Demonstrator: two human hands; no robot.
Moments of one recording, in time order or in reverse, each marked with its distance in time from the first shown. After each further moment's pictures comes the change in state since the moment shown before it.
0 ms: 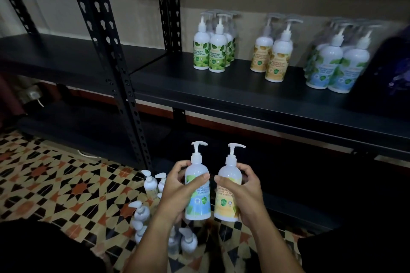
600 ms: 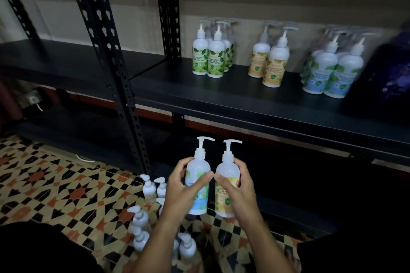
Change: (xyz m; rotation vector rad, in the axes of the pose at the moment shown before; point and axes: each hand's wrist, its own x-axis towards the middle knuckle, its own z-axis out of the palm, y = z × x) left_hand -0.005 0.013 0.013 0.104 0.029 0.169; right_hand -0.008 -0.008 0.010 -0.151 -0.088 -0.199
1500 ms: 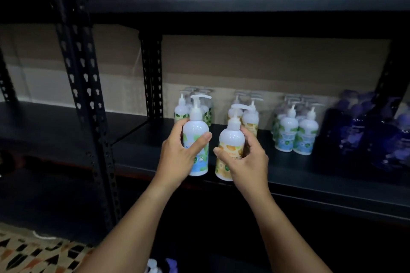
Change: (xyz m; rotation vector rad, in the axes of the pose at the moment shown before) left_hand 0.110 0.200 0.045 0.113 -0.058 0.481; right_hand 0.099 -0.175 -0.011 -0.197 0.313 -0.550
